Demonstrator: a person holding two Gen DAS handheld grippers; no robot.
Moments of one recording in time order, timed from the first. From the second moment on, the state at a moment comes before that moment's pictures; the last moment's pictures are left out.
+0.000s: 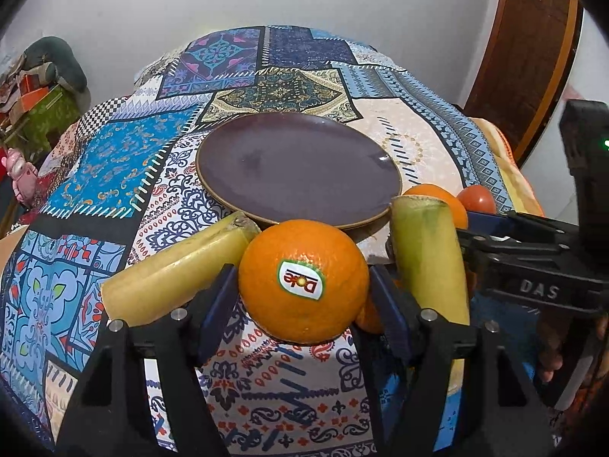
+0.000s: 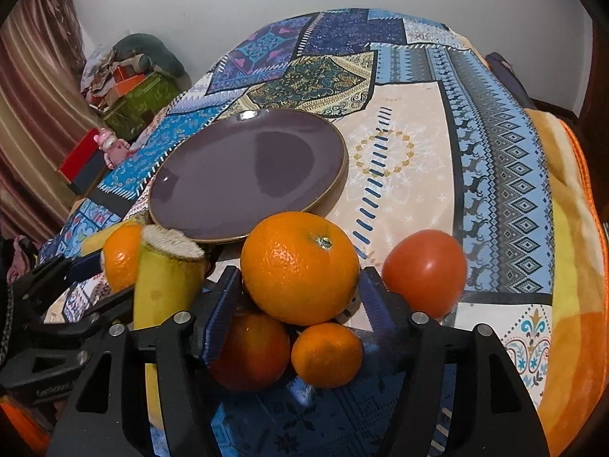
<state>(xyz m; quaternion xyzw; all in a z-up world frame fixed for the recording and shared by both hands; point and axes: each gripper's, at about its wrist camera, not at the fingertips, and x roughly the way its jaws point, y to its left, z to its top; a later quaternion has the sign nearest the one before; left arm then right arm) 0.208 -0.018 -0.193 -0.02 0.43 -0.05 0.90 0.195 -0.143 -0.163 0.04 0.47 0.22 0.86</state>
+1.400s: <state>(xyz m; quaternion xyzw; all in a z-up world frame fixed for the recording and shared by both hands) 0.208 0.019 -0.092 -0.03 0.35 -0.05 0.93 0.195 -0.135 -0.084 0.04 0.37 0.22 0.90</state>
